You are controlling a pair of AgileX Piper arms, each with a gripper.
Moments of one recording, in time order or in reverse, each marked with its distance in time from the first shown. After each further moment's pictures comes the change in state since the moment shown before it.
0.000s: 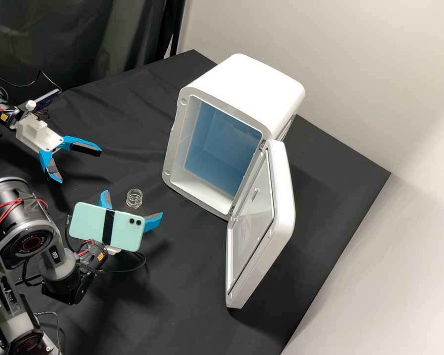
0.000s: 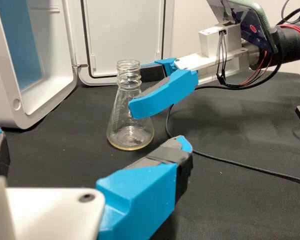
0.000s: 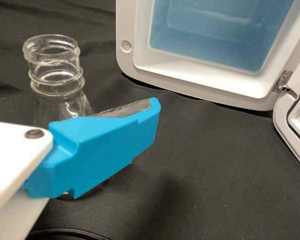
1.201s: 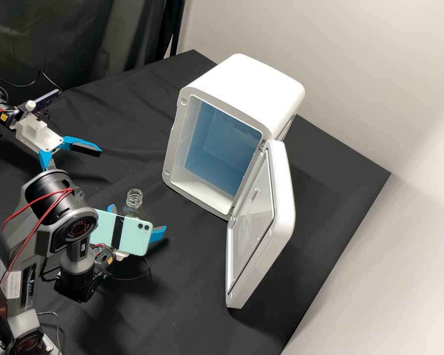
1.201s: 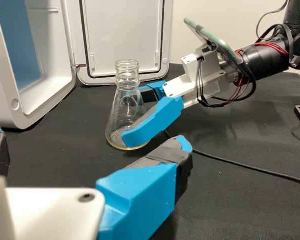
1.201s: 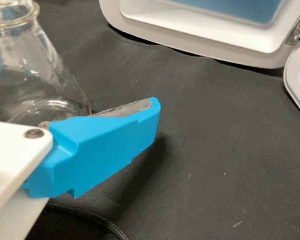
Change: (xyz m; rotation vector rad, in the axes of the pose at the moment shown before) left arm 0.000 0.000 0.000 0.000 -0.002 -0.001; right arm 0.024 -0.012 0.028 -0.013 -0.106 -0.076
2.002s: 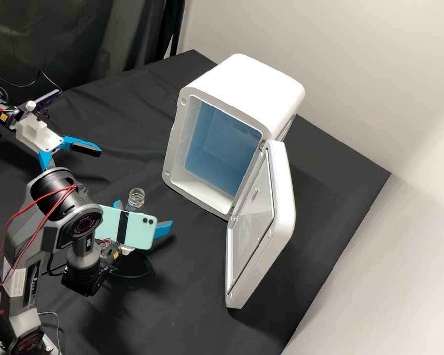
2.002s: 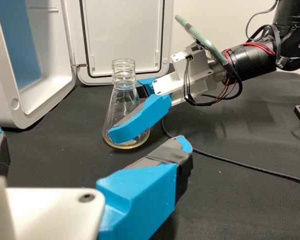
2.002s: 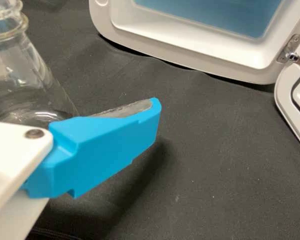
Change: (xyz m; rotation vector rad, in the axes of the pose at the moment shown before) left arm 0.000 0.000 0.000 0.000 0.000 0.000; right arm 0.016 0.006 -0.001 -0.030 0.002 0.029
